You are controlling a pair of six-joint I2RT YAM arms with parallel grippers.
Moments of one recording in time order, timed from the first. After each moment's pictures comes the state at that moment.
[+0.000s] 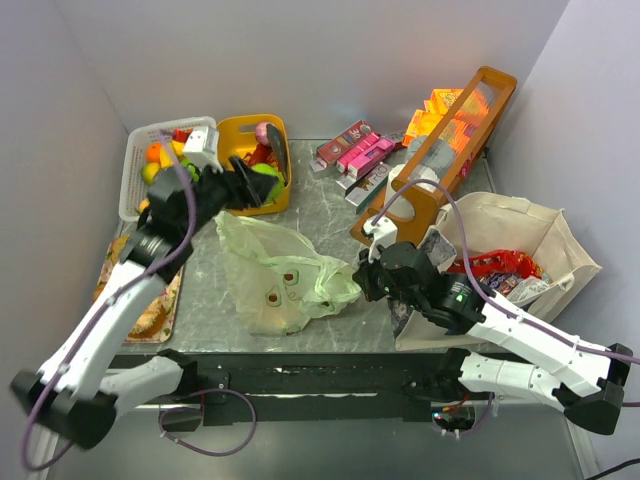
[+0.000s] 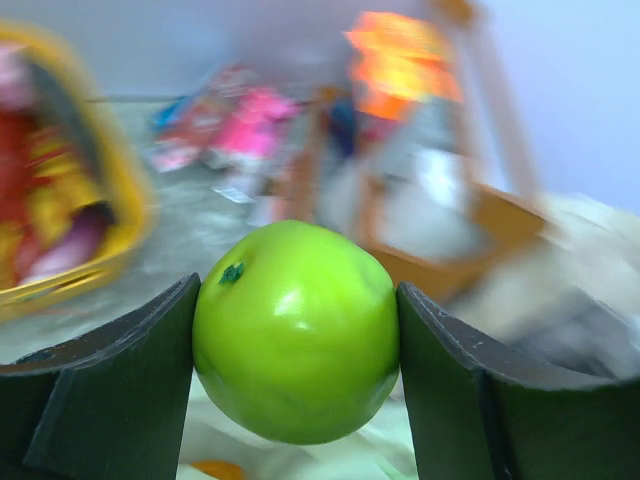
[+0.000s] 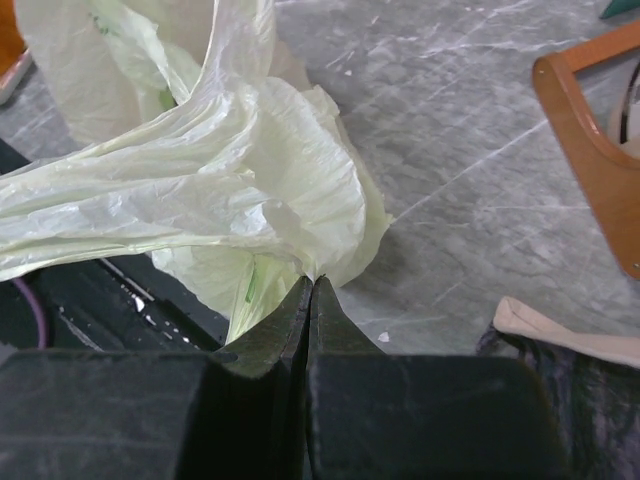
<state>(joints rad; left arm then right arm) -0.37 1.10 1.16 -0.16 0.11 -0.48 0.98 0.91 0.90 -0.57 0.23 0.36</state>
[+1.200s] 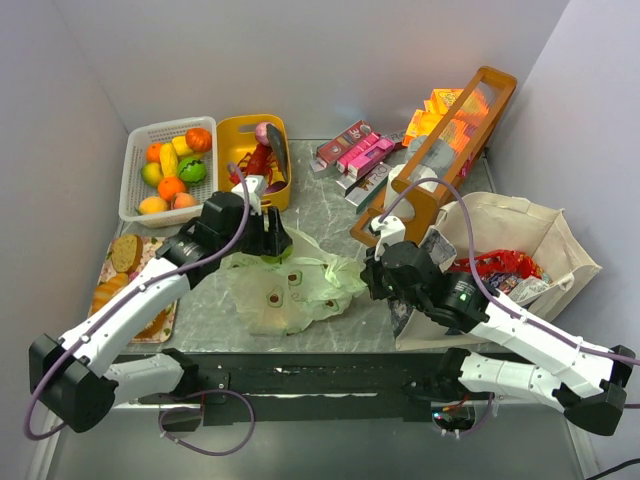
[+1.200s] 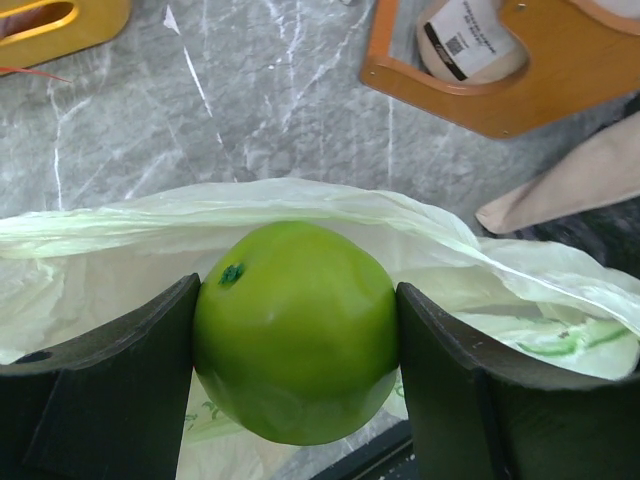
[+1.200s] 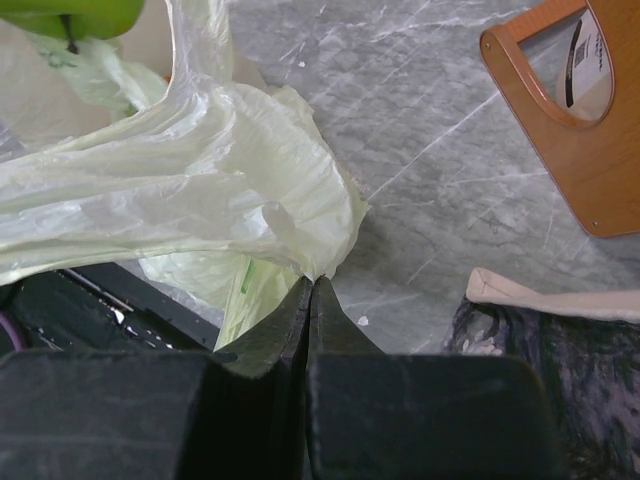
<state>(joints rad) -0.57 1.13 1.00 -0.42 0.07 -0.41 0.97 0.90 0.93 -0.66 0.32 0.41</state>
